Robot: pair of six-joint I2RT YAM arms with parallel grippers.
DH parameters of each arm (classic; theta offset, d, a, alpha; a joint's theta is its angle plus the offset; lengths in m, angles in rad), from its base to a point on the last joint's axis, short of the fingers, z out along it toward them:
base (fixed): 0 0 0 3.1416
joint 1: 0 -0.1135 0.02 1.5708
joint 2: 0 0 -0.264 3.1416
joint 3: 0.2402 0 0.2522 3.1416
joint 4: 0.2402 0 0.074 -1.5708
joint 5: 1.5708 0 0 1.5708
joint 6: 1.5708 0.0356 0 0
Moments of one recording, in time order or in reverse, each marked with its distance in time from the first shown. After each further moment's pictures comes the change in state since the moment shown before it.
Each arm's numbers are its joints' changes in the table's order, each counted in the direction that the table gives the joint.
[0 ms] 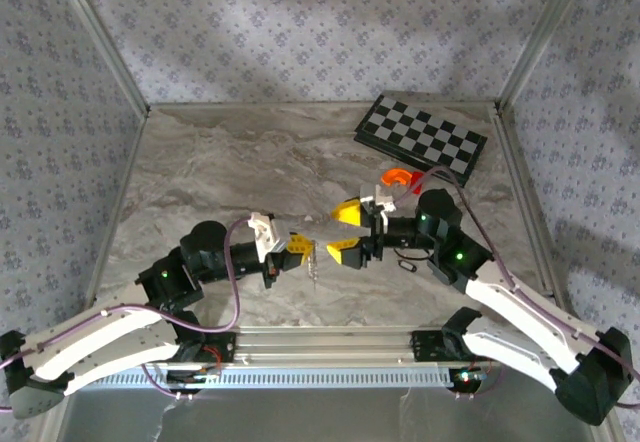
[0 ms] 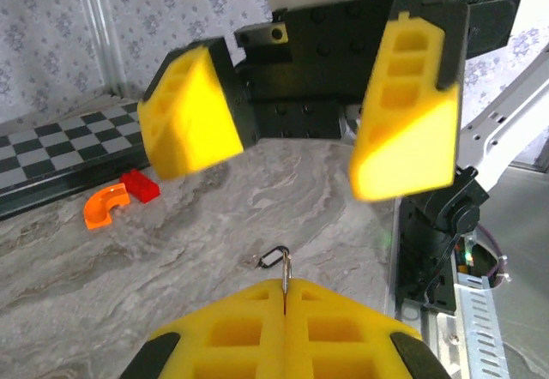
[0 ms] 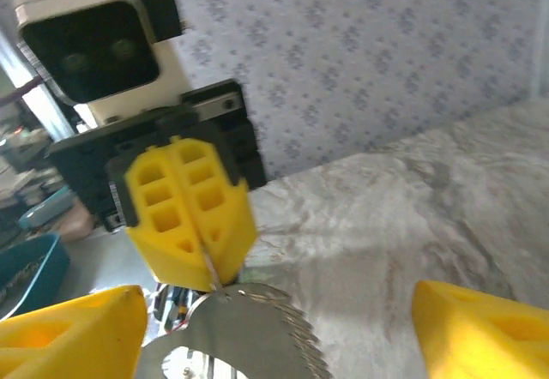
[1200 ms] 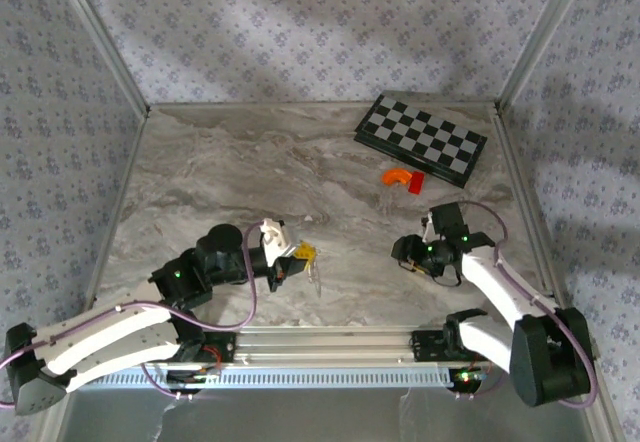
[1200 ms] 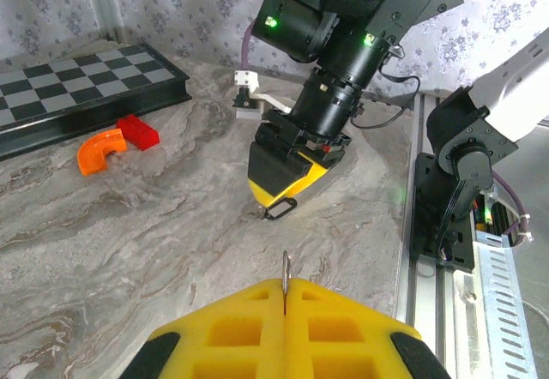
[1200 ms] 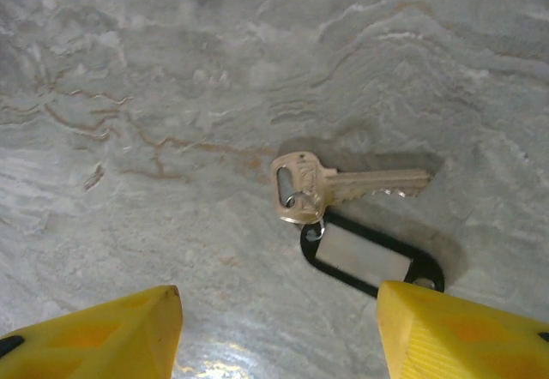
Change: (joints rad) left arm 0.000 0.051 -0.072 -0.019 -0.007 0.009; right arm 0.477 0.214 -0.169 0.705 0.389 0.356
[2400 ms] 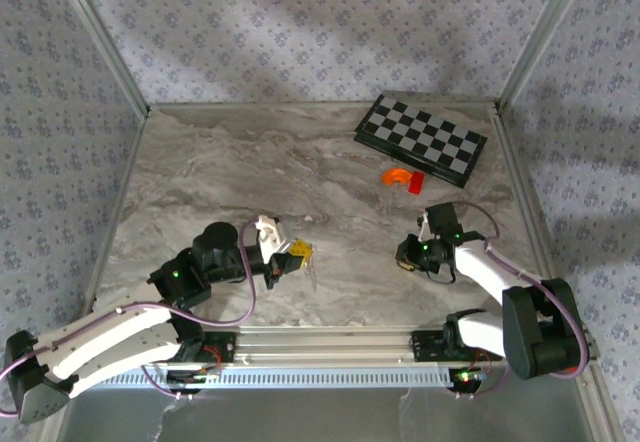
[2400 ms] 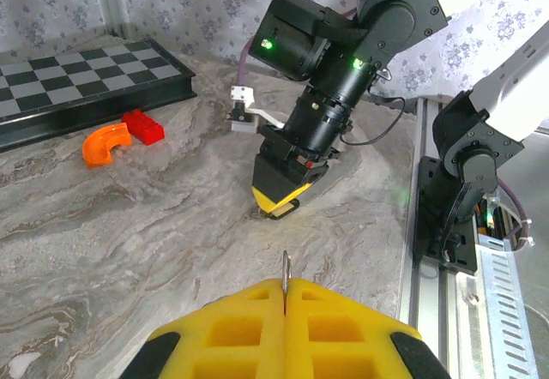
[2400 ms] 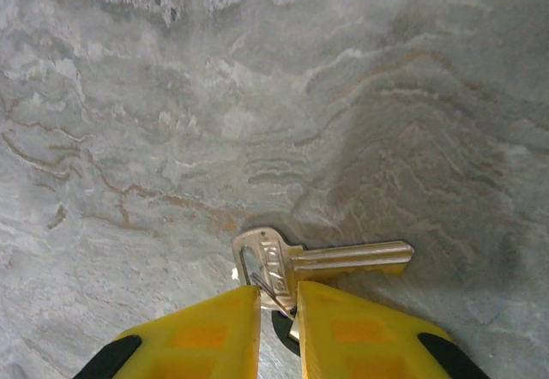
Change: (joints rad) left arm -0.069 -0.019 -0.032 -0.021 0.063 -0.016; right arm 0.003 0.128 -0.039 -0.166 -0.002 -0.019
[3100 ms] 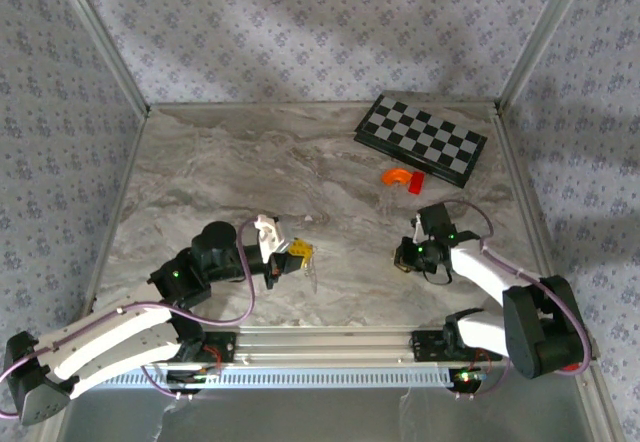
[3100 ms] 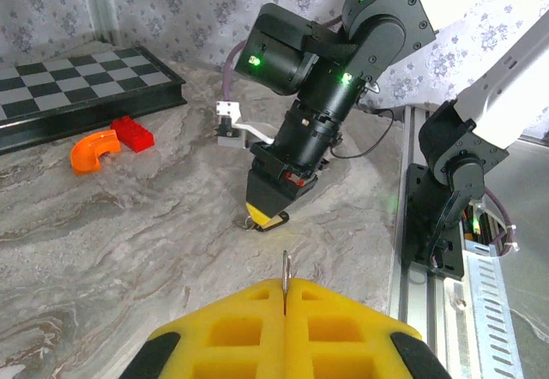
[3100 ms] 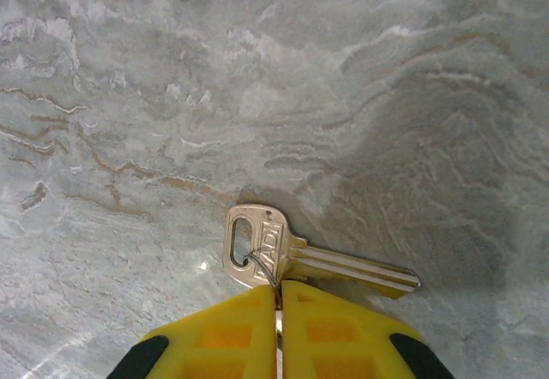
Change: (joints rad) left arm -0.011 0.000 -0.008 -0.026 0.035 -0.015; right arm -0.075 0.010 0.013 0.011 0.060 -0.034
